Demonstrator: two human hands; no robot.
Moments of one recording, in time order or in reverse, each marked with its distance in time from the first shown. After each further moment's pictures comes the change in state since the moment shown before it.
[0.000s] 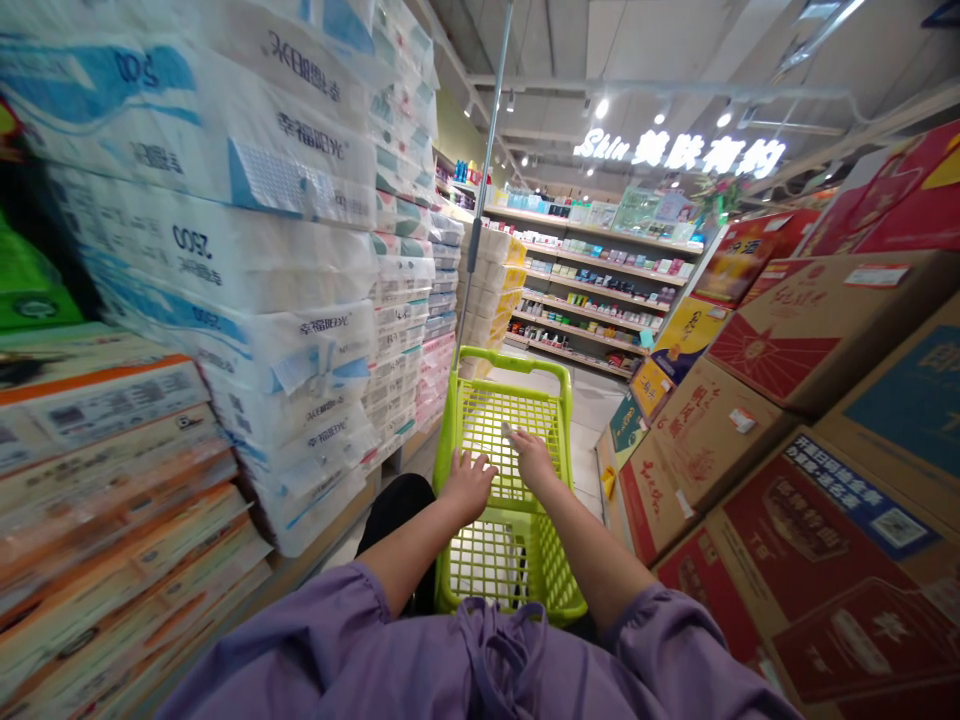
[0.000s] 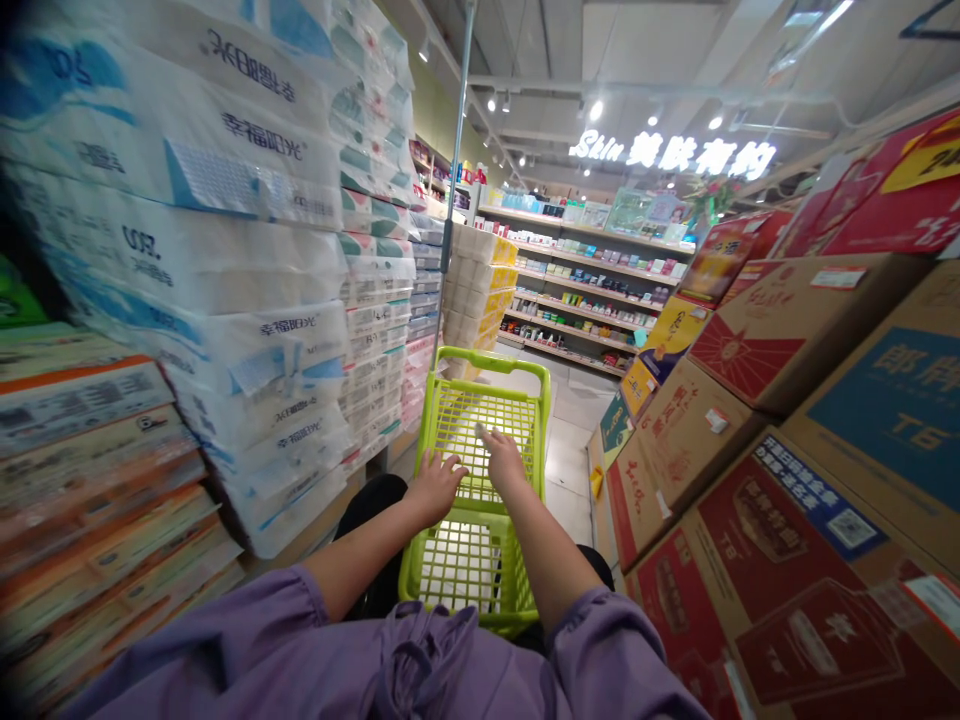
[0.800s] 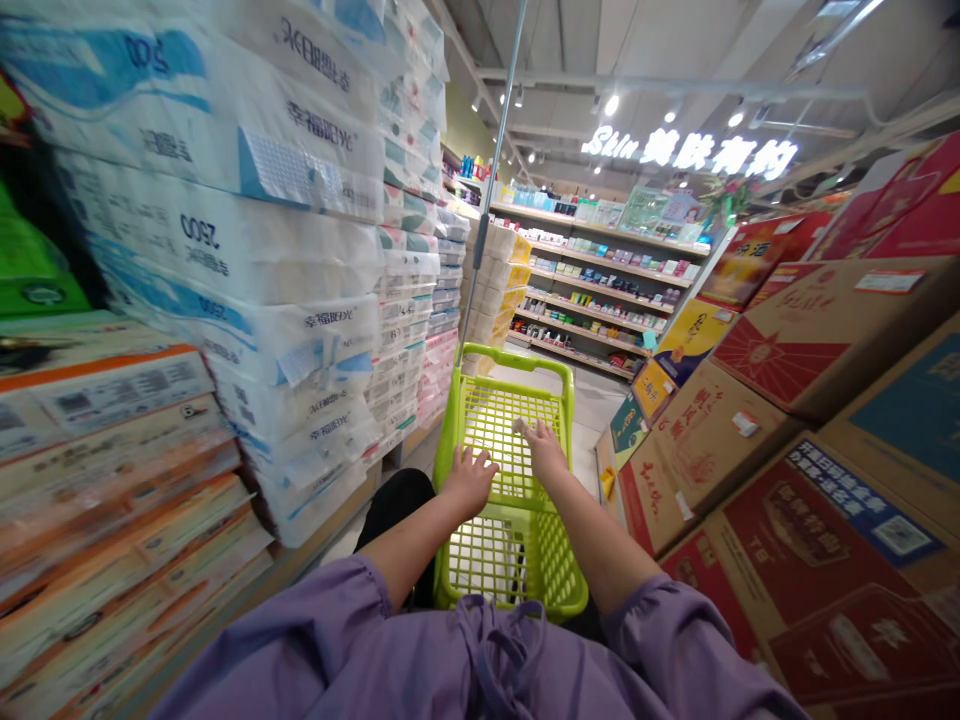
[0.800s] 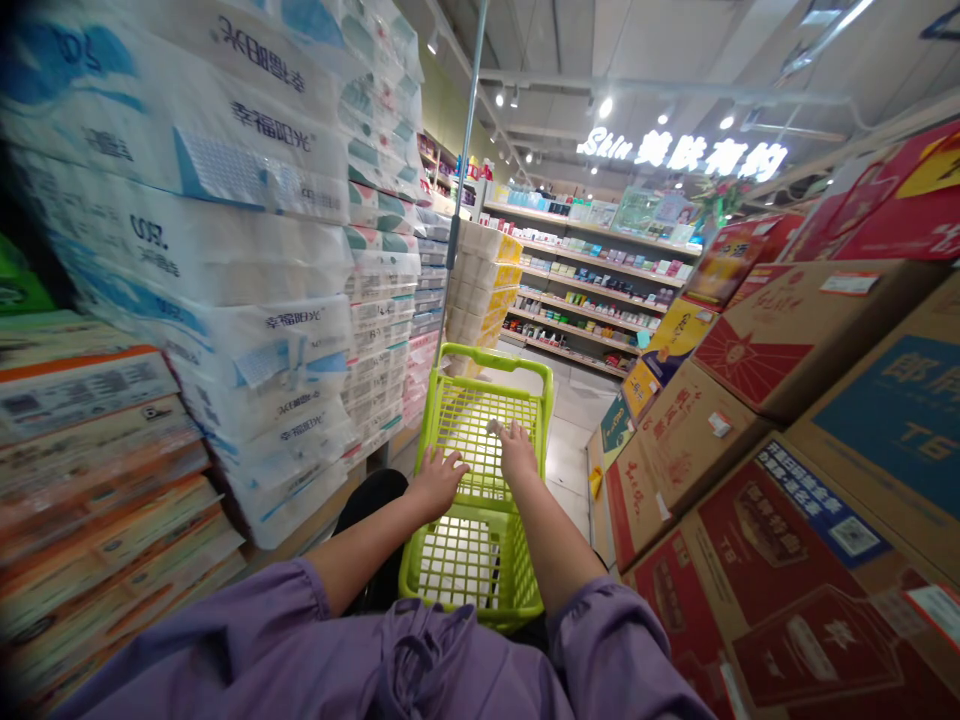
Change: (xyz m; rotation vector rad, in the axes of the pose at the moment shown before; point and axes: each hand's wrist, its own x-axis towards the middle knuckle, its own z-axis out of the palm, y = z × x) left_hand 0.000 0.000 0.002 -0.032 0.004 0.003; right_hand 0.001 0.003 -0.026 -0.187 -0.143 0.149
